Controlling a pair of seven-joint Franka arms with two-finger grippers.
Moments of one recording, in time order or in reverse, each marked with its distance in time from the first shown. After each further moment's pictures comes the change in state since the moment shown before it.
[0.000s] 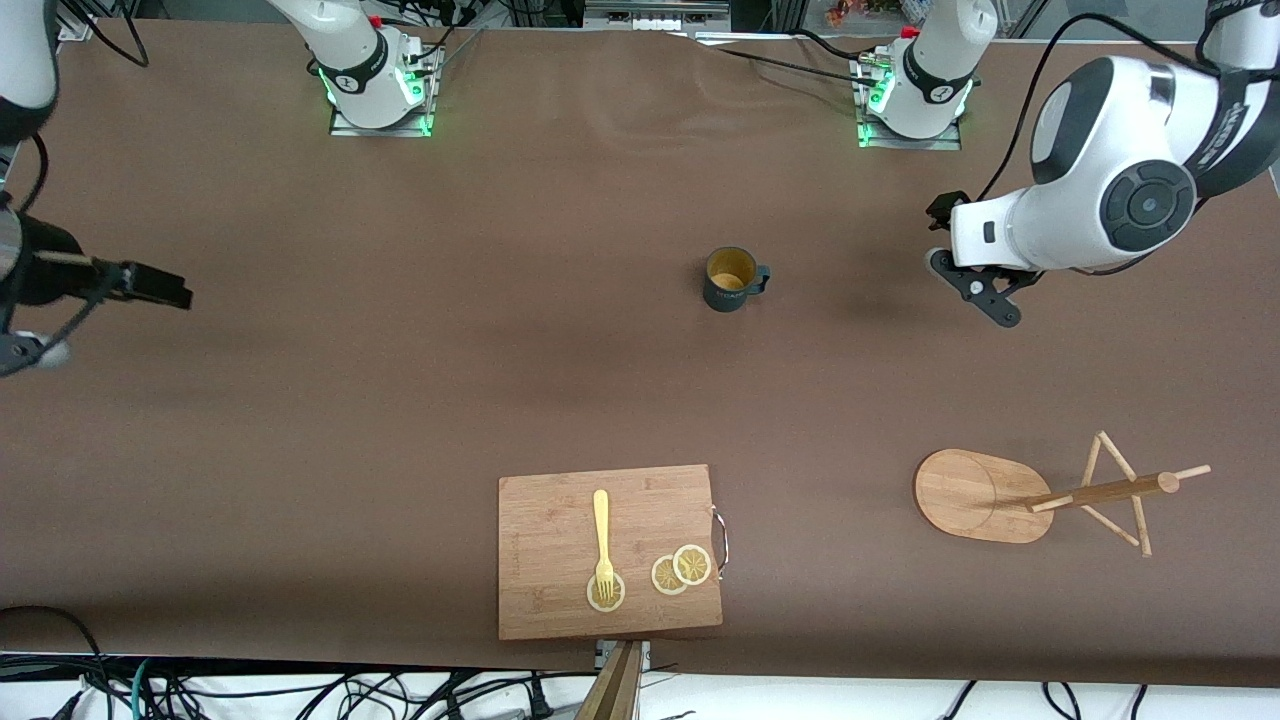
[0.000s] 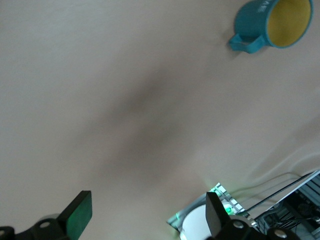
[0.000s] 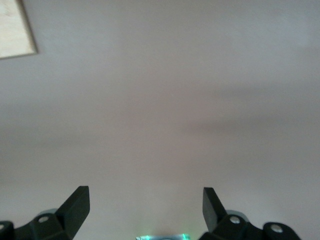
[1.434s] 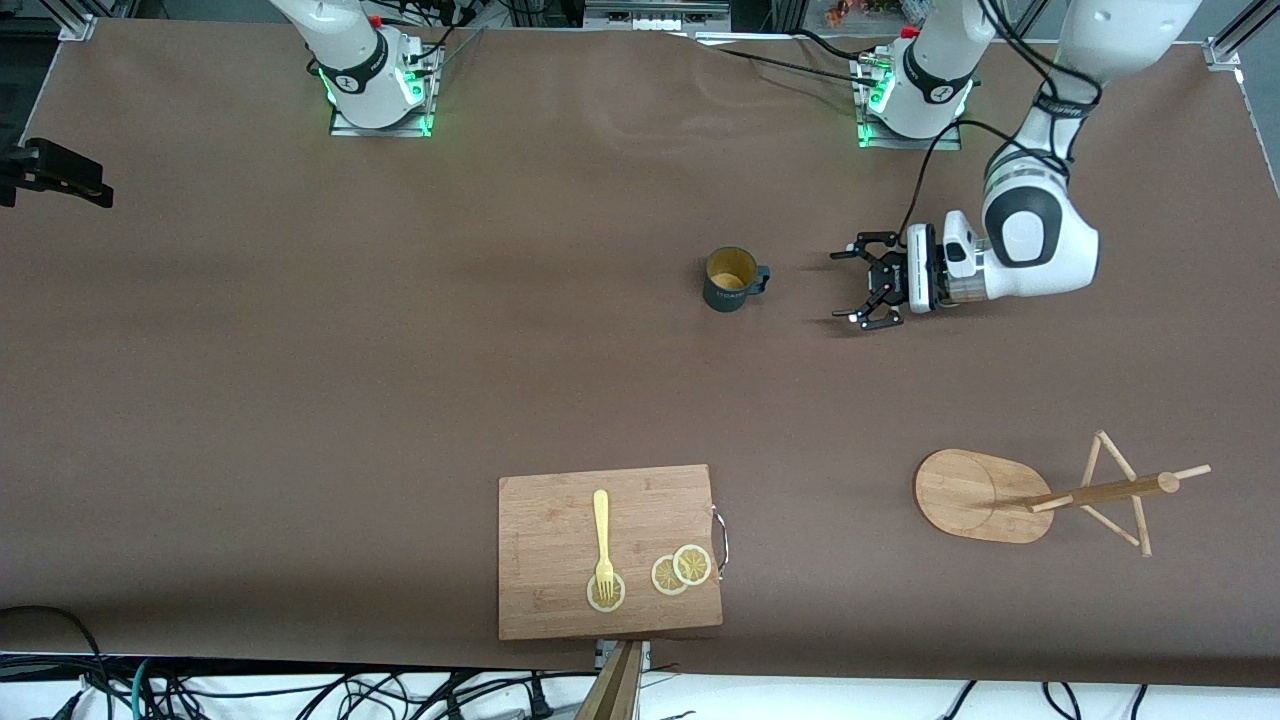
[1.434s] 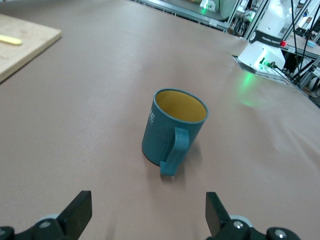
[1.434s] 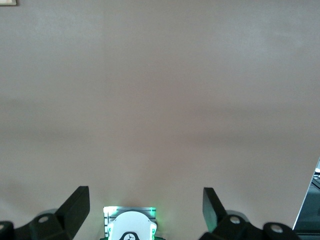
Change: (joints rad) left arm 0.135 0.279 -0.014 -0.413 -1.250 0.404 1.843; right arm -0.071 -0.206 -0.017 -0.184 -0.020 -0.023 -0.220
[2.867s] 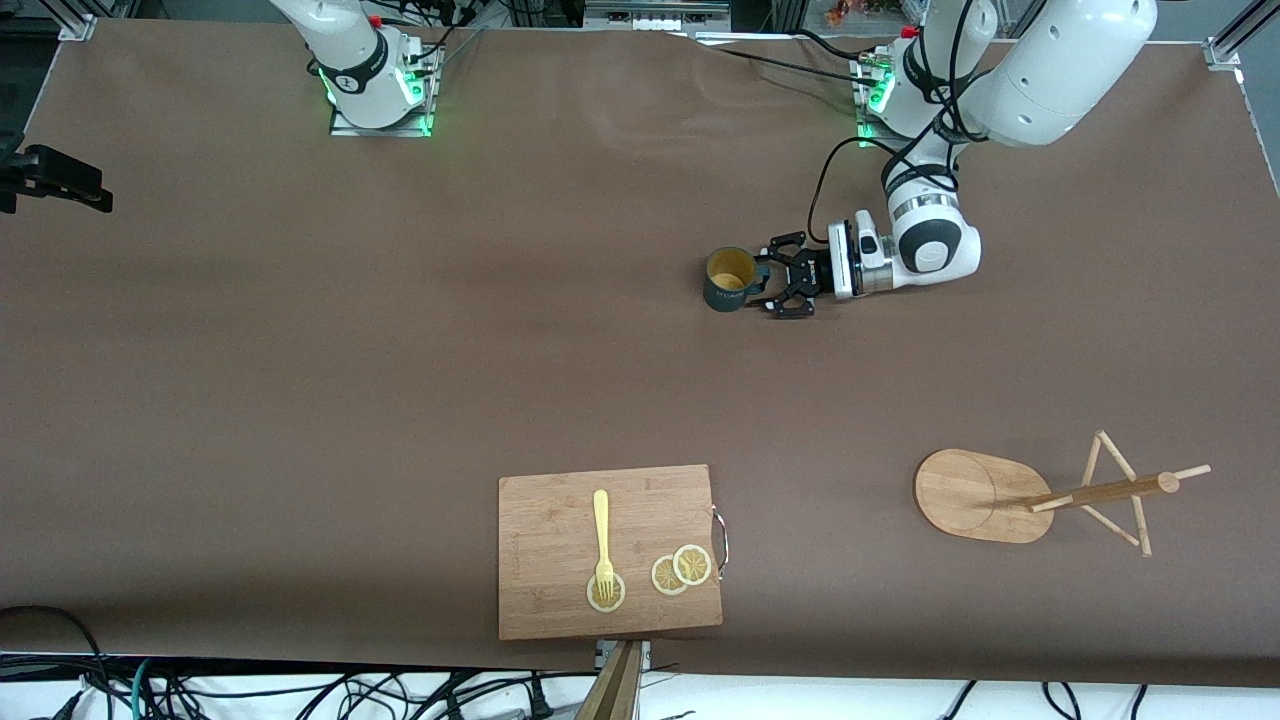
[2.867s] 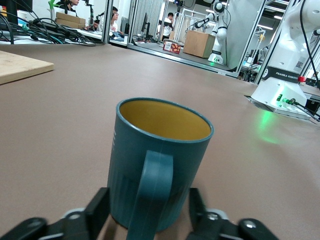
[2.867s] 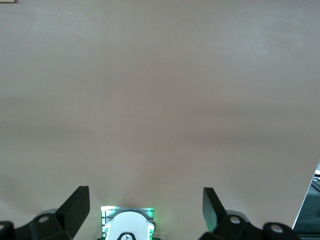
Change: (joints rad) left arm -0.012 0.222 -0.185 -0.011 -0.439 0.001 0.318; right arm -0.003 0.005 -0.001 0.000 0.000 0.005 -0.010
